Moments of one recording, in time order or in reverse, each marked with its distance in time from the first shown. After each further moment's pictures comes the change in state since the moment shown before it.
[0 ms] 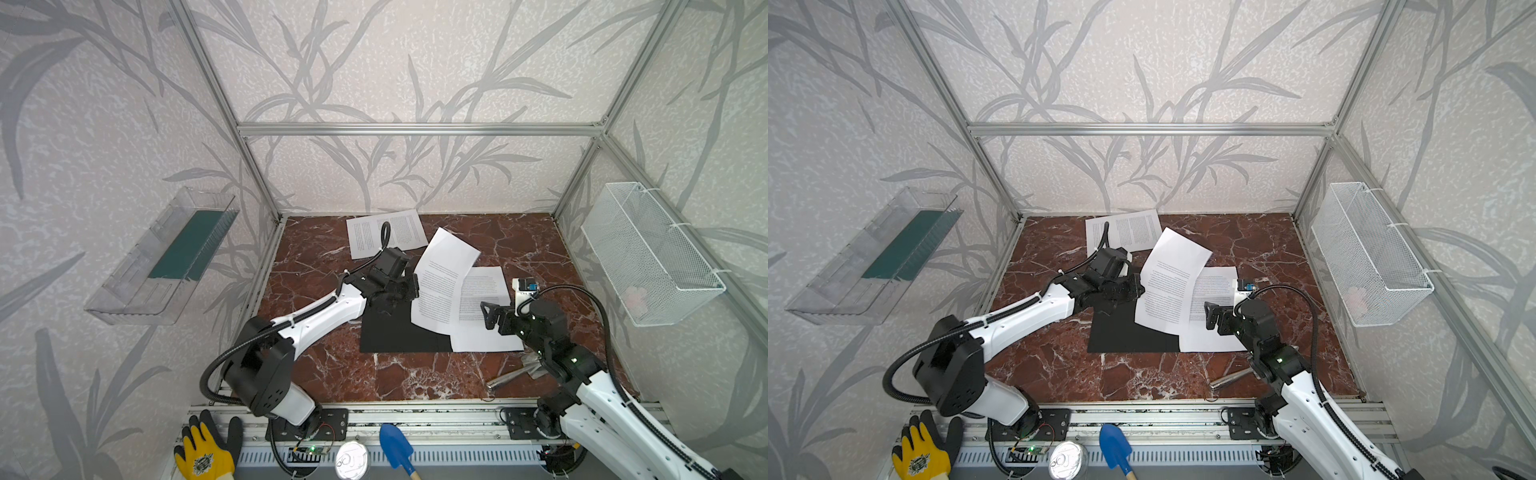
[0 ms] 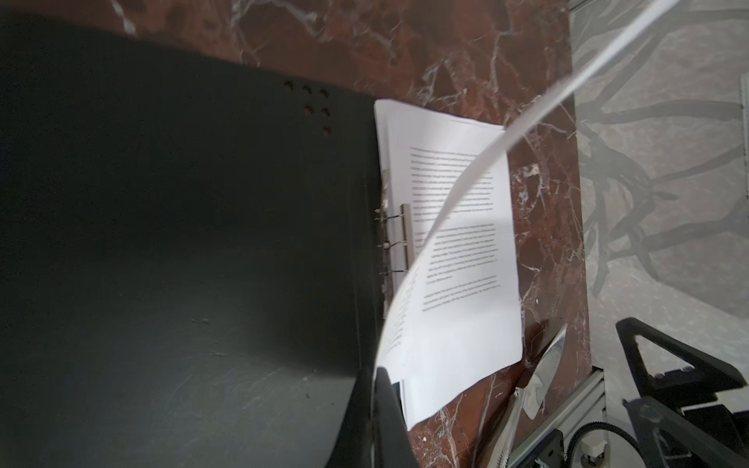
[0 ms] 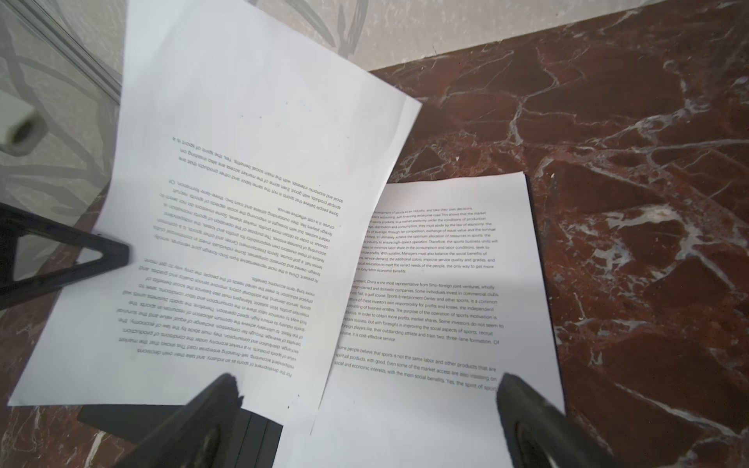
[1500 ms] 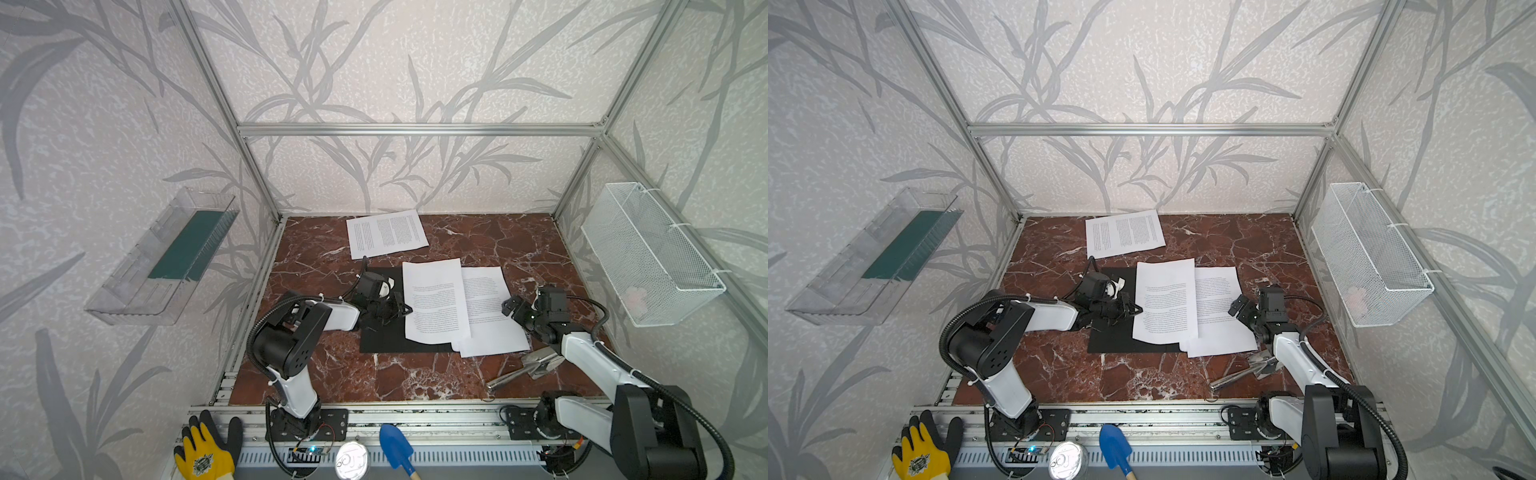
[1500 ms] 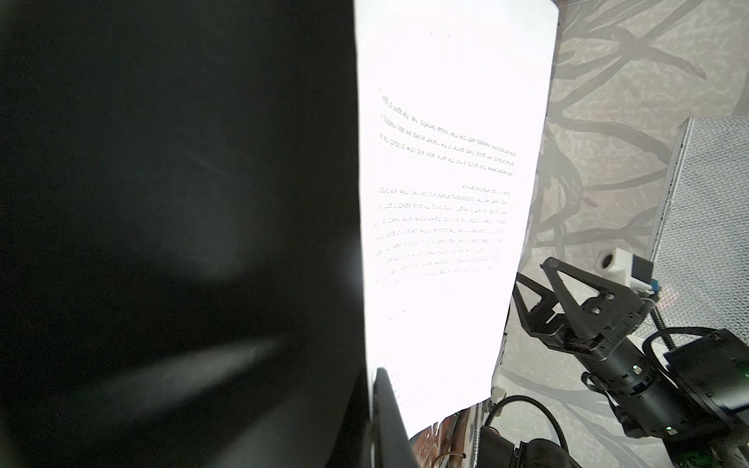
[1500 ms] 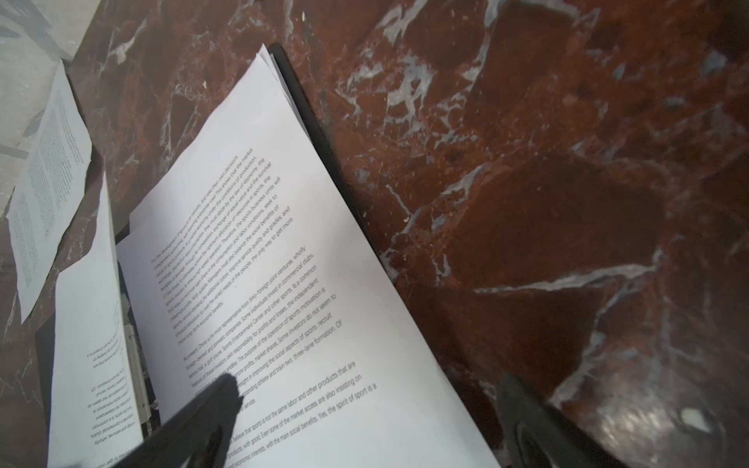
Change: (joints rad) left arm 0.145 0.188 -0.343 0.620 0.375 -0.150; right arm -0.439 0.459 0.001 0.097 -0.187 0.287
